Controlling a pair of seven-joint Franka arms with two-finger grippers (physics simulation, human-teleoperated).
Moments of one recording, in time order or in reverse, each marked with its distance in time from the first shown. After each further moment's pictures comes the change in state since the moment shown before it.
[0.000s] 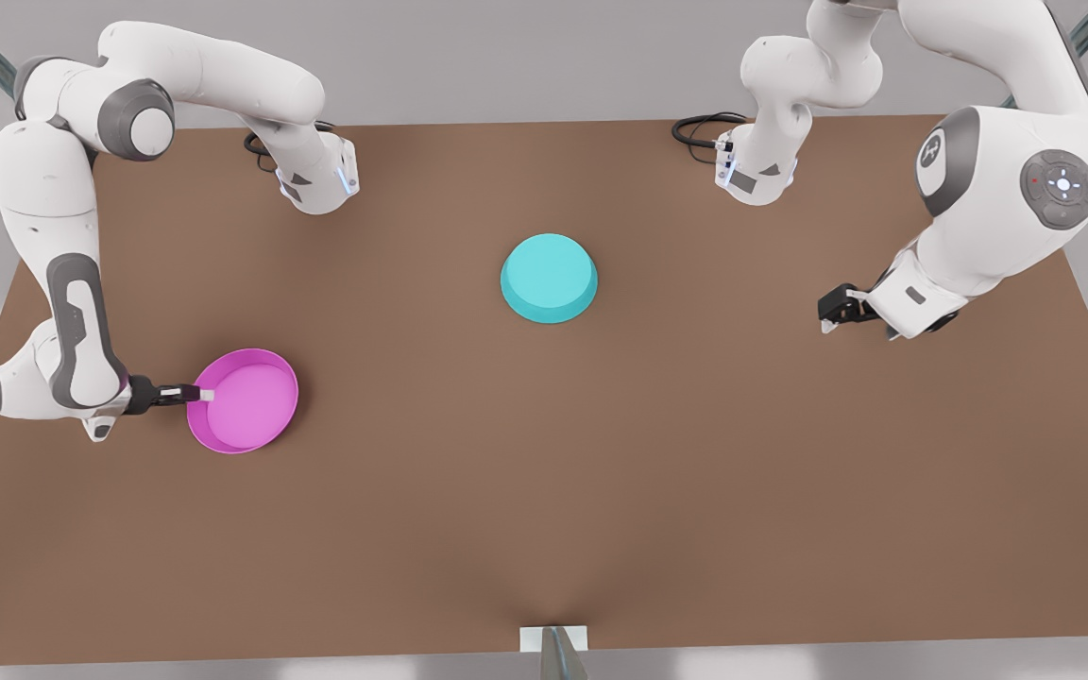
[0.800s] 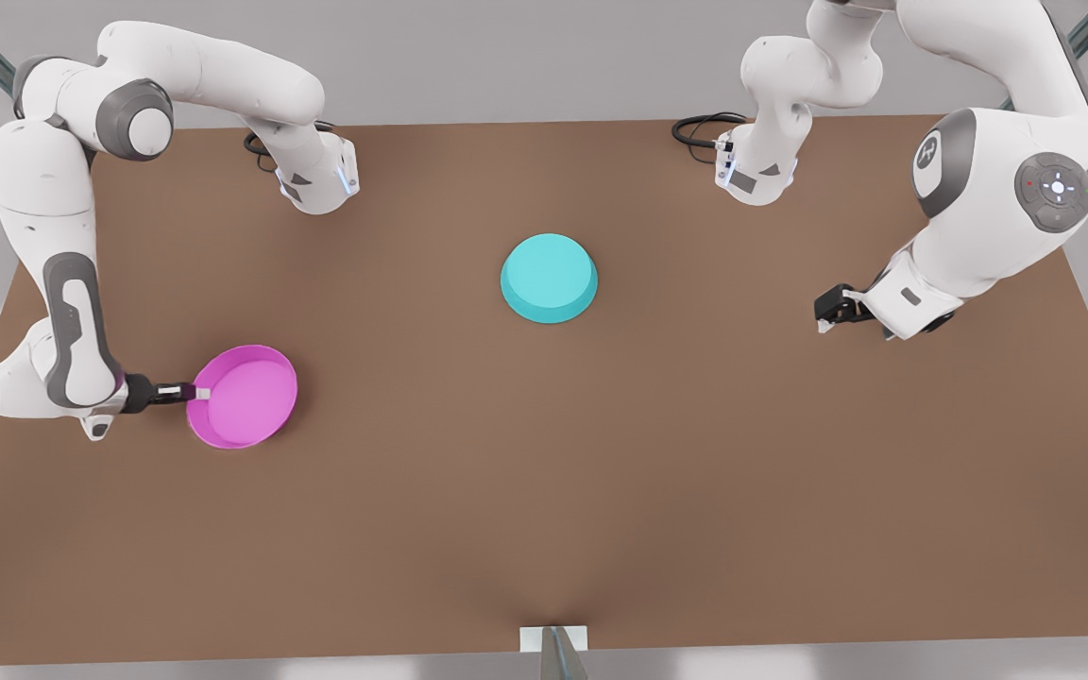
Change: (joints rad) left arm 0.001 0.003 -0.006 0.000 0.000 -0.005 -0.002; right arm -0.009 0.000 0.000 0.009 -0.002 -0.031 -0.016
